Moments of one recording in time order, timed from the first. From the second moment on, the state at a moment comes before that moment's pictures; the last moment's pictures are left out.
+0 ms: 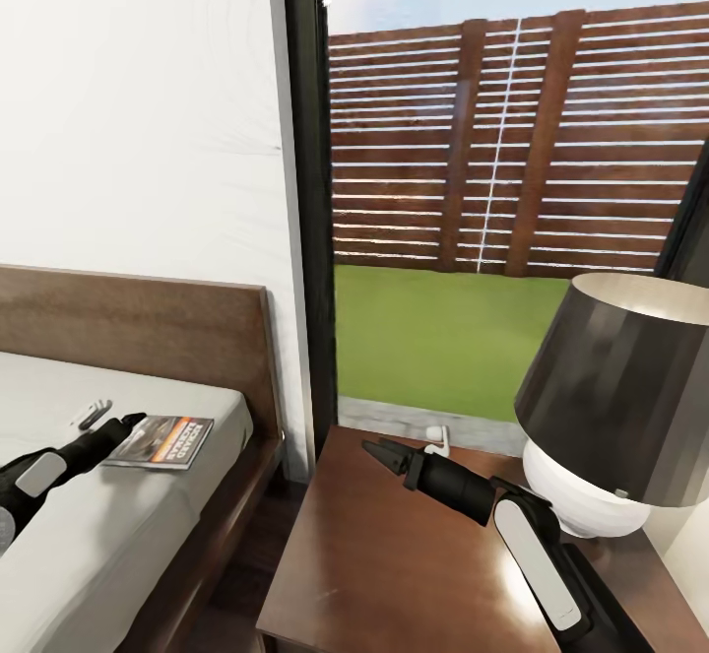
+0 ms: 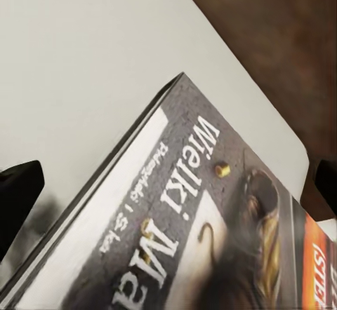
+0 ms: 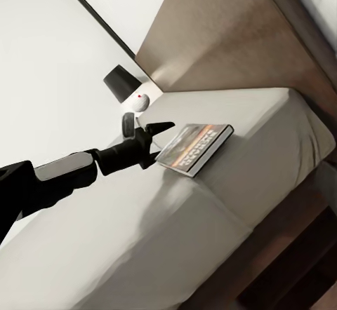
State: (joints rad) left arm -0.90 0.49 -0.02 -0.20 0.85 0.25 -0.29; right arm -0.34 -0.10 0.21 -1.38 -0.77 0.56 0.67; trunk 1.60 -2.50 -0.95
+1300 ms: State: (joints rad) left arm -0.90 0.49 -0.04 -0.15 0.86 0.27 -0.29; right arm -0.34 -0.09 0.21 -1.38 -0.77 0.56 0.67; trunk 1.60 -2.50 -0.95
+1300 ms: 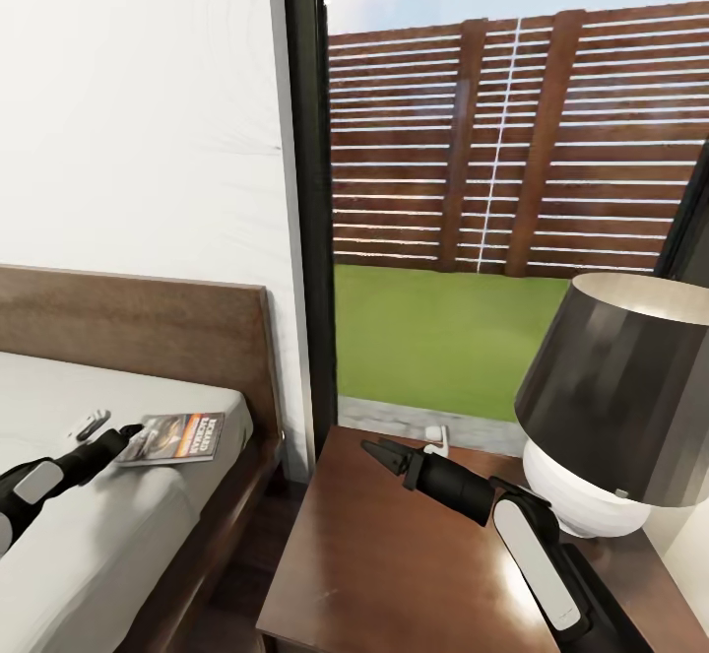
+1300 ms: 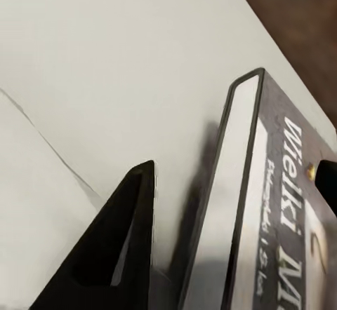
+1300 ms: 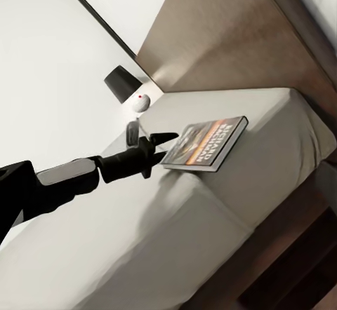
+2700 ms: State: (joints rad) left arm -0.90 0.73 0.08 -0.18 0.88 0.49 -0.50; right arm -0.34 -0.09 0.25 -1.38 -0.76 0.55 0.66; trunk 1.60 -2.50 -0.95
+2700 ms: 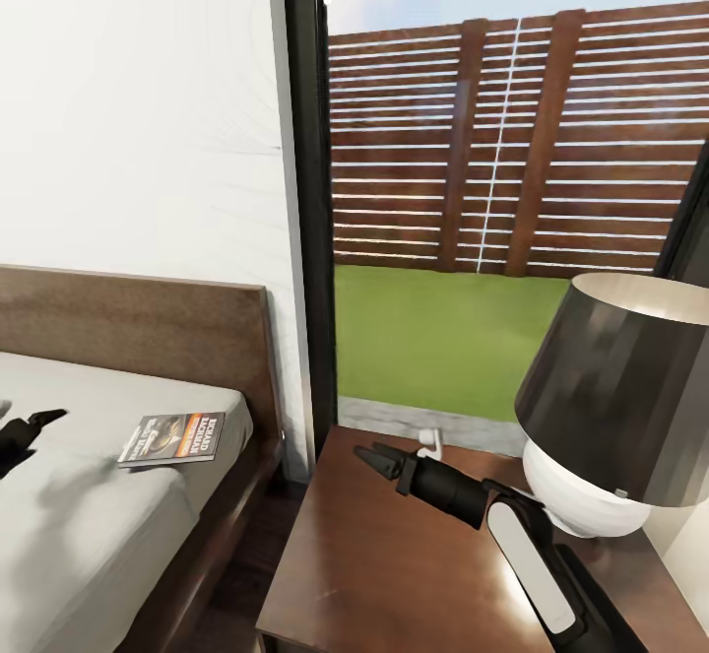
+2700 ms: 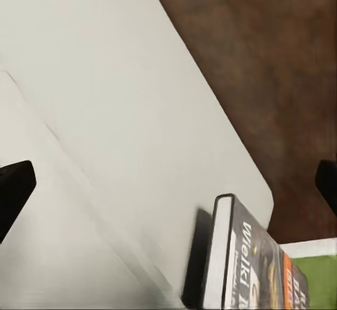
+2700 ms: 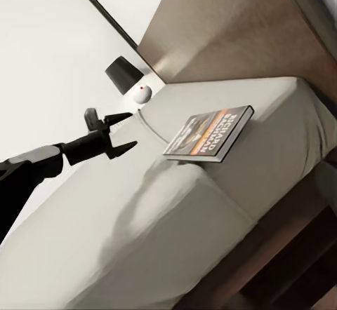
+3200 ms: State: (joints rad) left arm -0.90 0.78 0.09 -0.21 0.88 0.60 -0.55; right arm -0.34 -0.09 0.26 -1.35 -0.76 0.55 0.63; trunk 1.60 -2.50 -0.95
